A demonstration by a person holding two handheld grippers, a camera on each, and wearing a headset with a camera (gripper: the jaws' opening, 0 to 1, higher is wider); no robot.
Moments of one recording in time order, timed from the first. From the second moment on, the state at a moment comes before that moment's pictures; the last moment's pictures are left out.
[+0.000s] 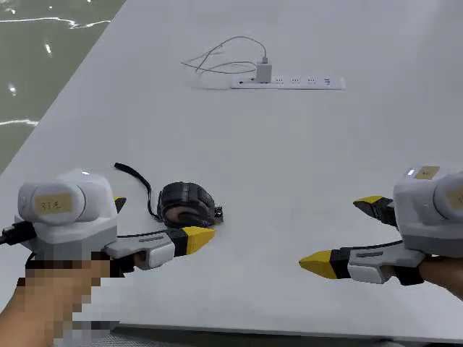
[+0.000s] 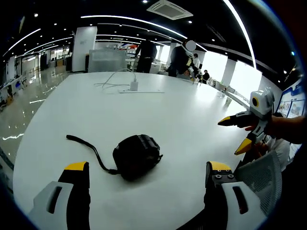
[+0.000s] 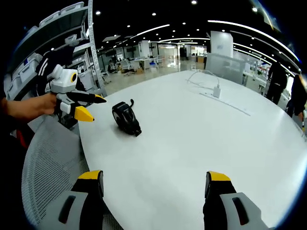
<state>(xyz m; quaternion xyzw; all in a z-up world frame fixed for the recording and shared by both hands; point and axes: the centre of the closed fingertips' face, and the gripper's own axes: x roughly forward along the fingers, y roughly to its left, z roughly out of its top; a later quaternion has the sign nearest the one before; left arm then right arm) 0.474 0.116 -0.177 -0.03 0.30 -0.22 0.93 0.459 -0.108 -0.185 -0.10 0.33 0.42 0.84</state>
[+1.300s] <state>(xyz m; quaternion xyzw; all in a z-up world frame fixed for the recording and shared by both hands) 0.458 0.131 -0.164 0.00 0.30 -0.20 0.93 0.452 -0.115 -0.167 -0.08 0.32 0.39 0.86</state>
